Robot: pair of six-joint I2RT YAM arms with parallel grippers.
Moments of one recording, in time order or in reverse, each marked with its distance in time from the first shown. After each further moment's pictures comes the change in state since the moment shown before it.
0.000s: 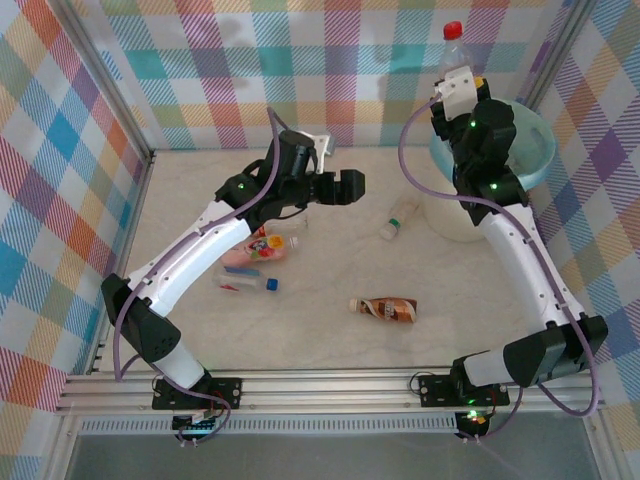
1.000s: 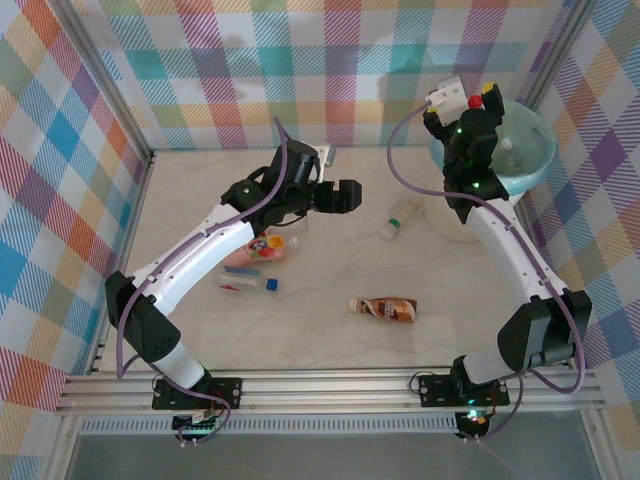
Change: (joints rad) left arm 0.000 -0.002 -0.072 0.000 -0.050 0.016; right arm -0.026 0.077 -0.105 0.186 0.142 -0.131
